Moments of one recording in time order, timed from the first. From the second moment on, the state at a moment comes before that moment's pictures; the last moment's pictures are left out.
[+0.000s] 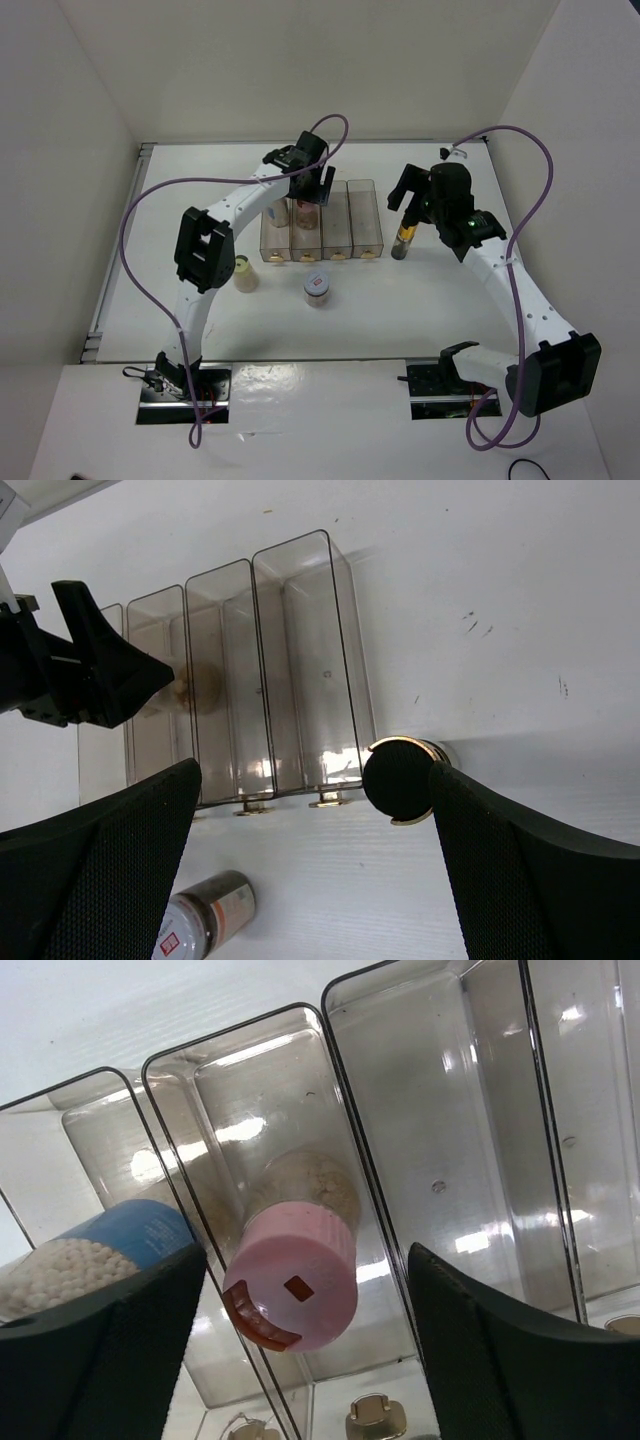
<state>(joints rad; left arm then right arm) -0.53 2.22 2.05 -0.79 -0.15 -0.24 0.28 1.17 1.09 -0.46 0.14 0.52</state>
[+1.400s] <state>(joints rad) -0.62 1.33 1.14 -0.87 -0.34 -0.38 0.33 1.08 1.09 -0.47 0.04 0.54</state>
